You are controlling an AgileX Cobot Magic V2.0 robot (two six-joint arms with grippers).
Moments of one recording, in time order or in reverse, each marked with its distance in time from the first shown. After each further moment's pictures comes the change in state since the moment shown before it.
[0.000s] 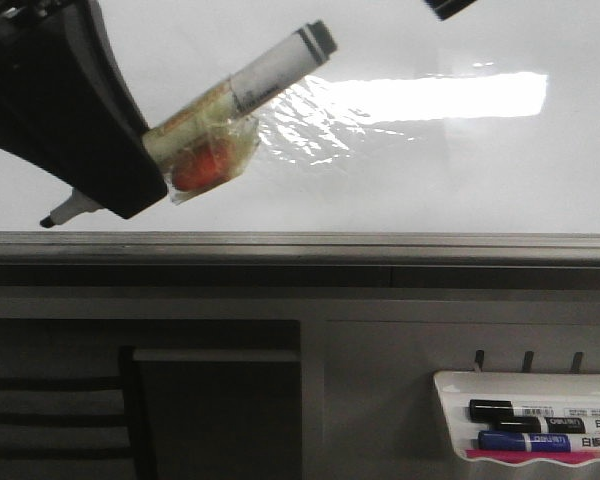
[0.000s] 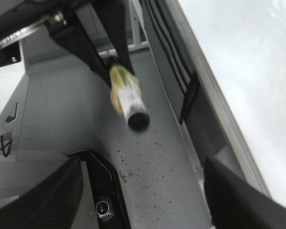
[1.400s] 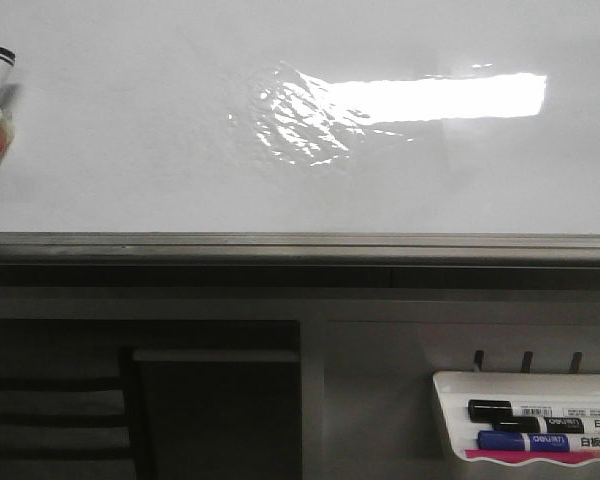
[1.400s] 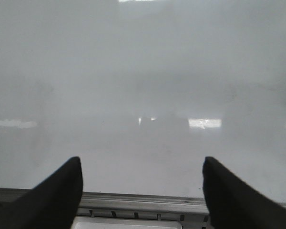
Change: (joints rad) left arm 0.497 0.023 0.396 0.233 -0.889 -0.753; right arm -0.447 -0.695 0.498 -0.633 -0.528 1.026
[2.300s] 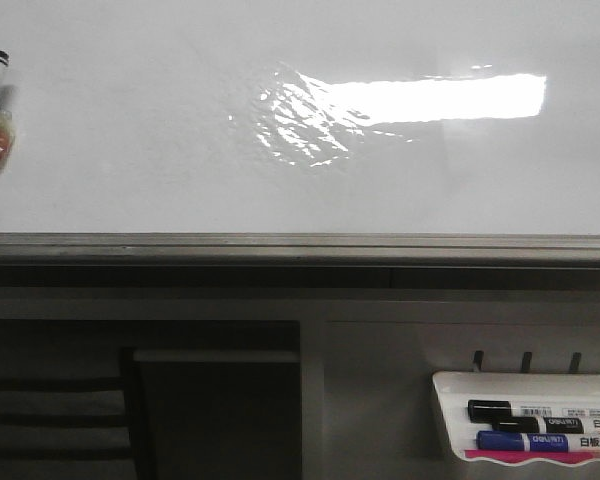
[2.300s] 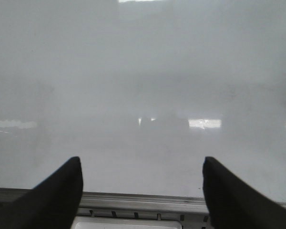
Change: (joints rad) left arm 0.007 -0.211 0.002 -0.014 0.181 0.000; right arm 0.000 0.000 0.000 0.000 0.000 0.000
